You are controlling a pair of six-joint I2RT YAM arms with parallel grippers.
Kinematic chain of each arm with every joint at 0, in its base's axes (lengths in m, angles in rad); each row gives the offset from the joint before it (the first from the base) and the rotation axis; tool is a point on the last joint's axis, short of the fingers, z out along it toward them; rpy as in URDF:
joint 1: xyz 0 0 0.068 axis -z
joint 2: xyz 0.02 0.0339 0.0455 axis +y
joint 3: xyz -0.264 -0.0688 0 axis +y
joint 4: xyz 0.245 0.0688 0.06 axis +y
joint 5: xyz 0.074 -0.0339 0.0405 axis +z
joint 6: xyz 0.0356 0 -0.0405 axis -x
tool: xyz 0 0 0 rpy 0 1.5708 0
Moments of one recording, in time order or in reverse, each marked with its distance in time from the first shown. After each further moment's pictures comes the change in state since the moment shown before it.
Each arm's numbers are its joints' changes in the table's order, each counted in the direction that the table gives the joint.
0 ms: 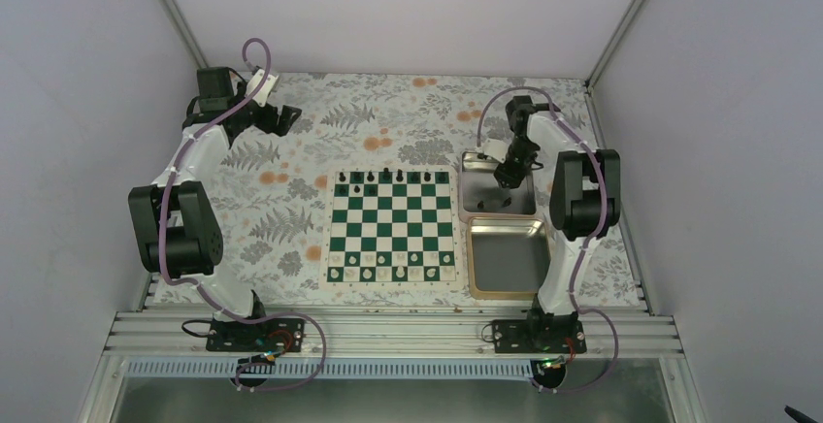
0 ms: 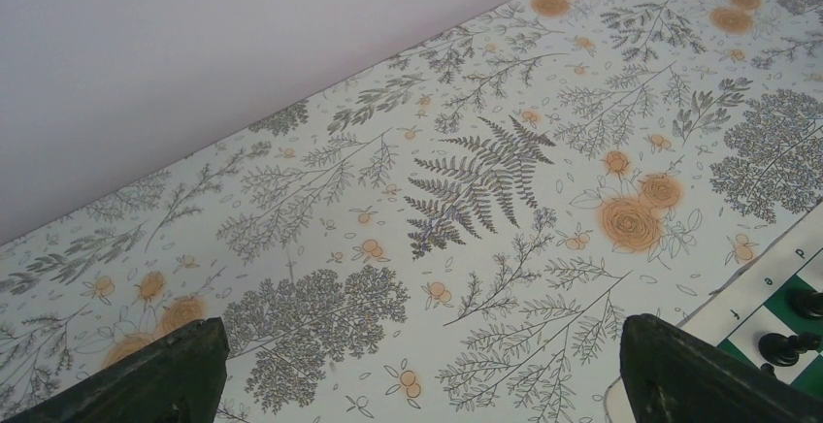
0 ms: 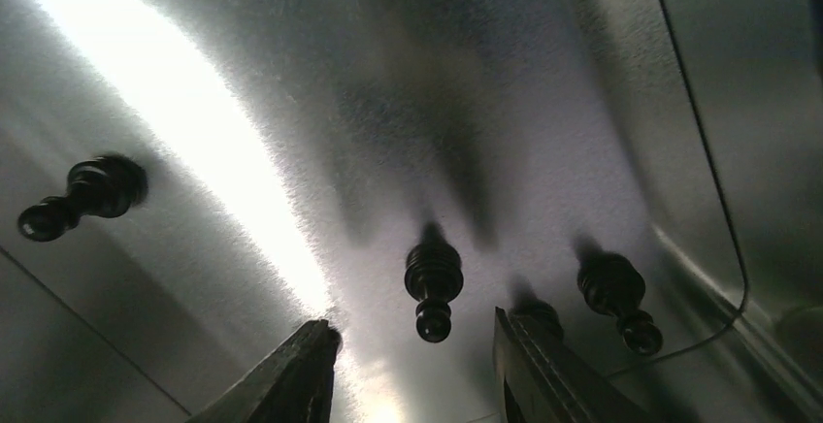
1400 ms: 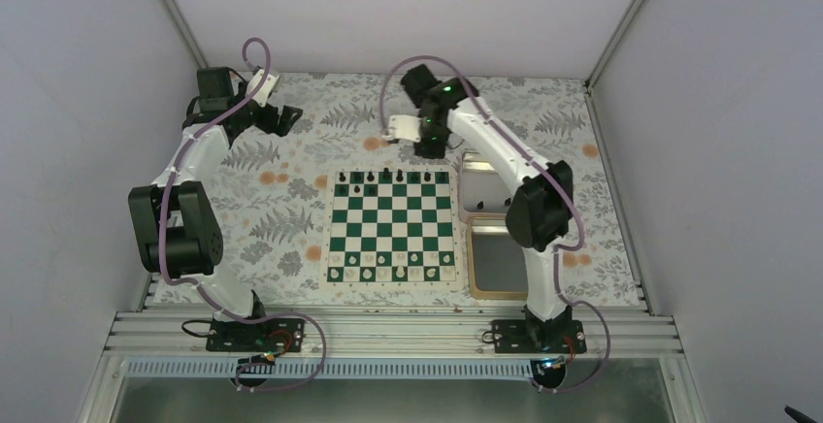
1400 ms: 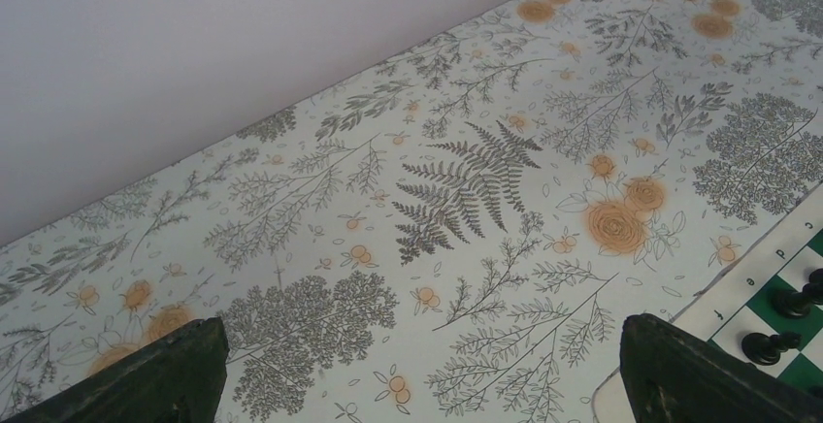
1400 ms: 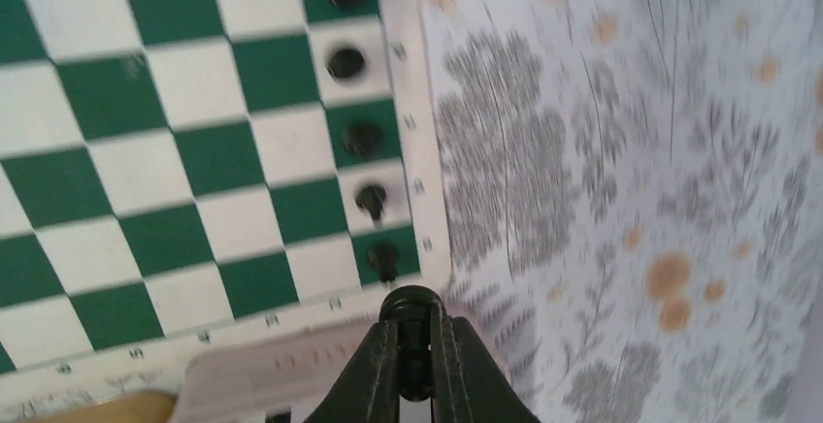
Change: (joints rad) left arm 0.000 0.000 0.000 0.000 -0.024 0.000; right arm -0.462 0.040 -0.488 0.164 -0.101 -0.045
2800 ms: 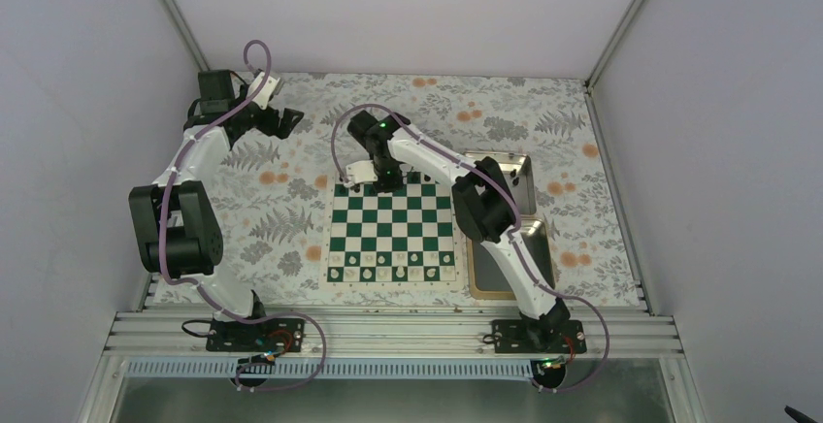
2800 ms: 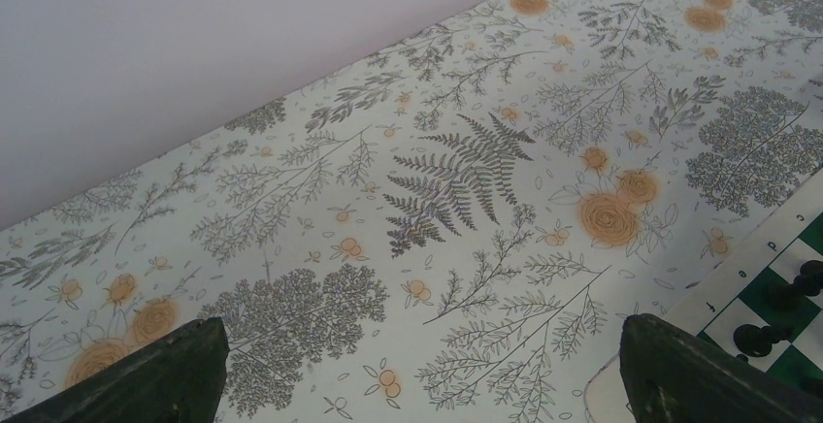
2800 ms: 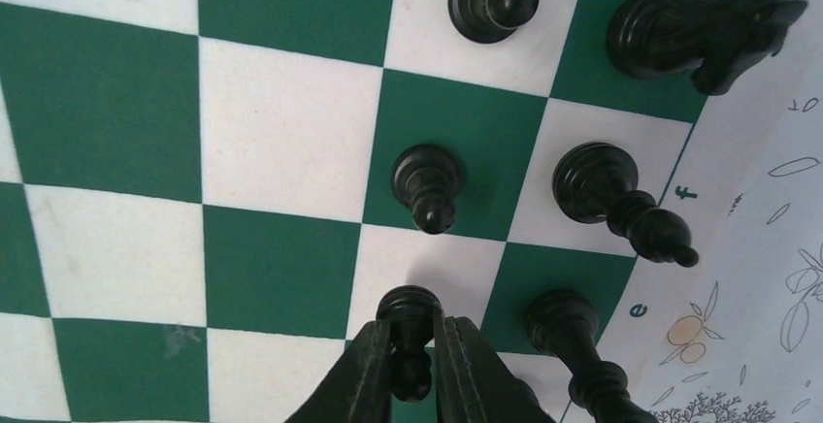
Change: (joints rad) left arm 0.000 0.000 0.018 -0.005 -0.010 0.000; right arm -0.227 0.385 -0.162 -0.049 0.043 0.121
